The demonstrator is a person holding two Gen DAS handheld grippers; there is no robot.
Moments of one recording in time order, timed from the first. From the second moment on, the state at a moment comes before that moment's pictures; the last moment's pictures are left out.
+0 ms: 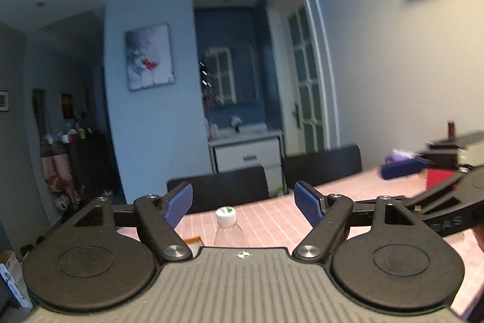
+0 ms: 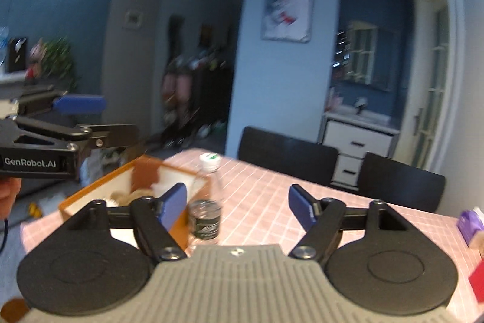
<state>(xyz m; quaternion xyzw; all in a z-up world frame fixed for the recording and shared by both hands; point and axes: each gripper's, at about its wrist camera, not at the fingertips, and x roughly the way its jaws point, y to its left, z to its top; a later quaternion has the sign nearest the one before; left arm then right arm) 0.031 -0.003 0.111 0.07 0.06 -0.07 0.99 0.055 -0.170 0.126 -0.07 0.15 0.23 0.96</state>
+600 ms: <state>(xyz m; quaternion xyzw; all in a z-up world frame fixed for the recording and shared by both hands) 0.025 -0.010 0.029 0.00 0.09 0.05 0.99 0.020 -0.188 0.057 0.03 0.08 0.10 0.99</state>
